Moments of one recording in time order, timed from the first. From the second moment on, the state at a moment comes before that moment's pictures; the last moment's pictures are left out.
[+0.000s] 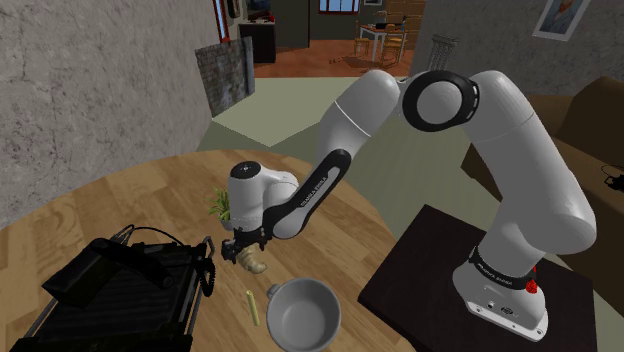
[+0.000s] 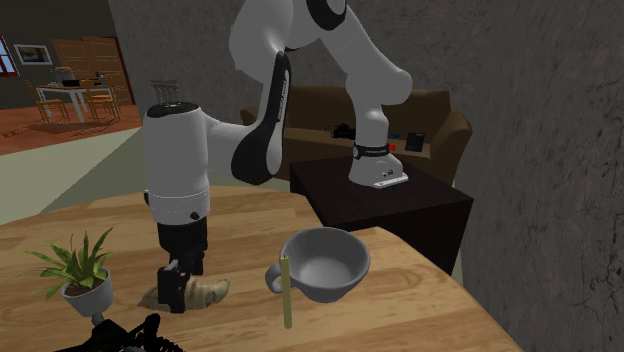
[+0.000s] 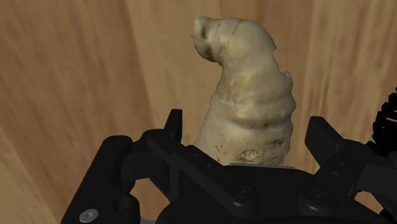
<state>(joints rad) 0.20 0.80 0.39 -1.73 -0.52 2.56 1.13</state>
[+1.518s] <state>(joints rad) 0.18 0.73 0.43 -1.75 -0.49 2.51 1.11</state>
